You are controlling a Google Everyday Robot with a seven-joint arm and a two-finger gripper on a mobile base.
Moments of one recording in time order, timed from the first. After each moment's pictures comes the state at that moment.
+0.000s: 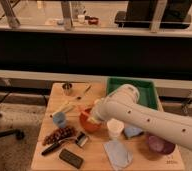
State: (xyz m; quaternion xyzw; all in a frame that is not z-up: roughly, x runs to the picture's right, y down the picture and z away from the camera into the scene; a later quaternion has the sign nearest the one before) arm -0.006 0.114 0.685 -0.20 -0.16 0.22 0.94
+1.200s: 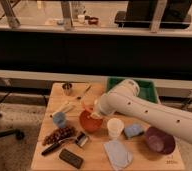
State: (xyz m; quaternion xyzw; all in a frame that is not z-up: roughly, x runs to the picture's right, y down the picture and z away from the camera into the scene) arm 0.007 0.107 0.713 -0.22 -0.15 0.23 0.94
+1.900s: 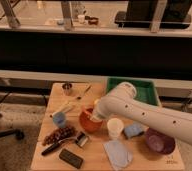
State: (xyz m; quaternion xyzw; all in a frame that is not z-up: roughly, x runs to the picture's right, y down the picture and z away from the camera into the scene) arm 0.002 0.124 0.720 -0.23 -0.14 0.22 0.94
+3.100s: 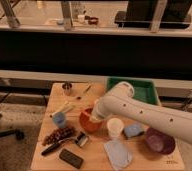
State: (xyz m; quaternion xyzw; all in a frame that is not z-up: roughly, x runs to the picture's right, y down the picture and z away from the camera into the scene) arm -0.001 0.128 0.724 -0.24 -0.14 0.21 0.94
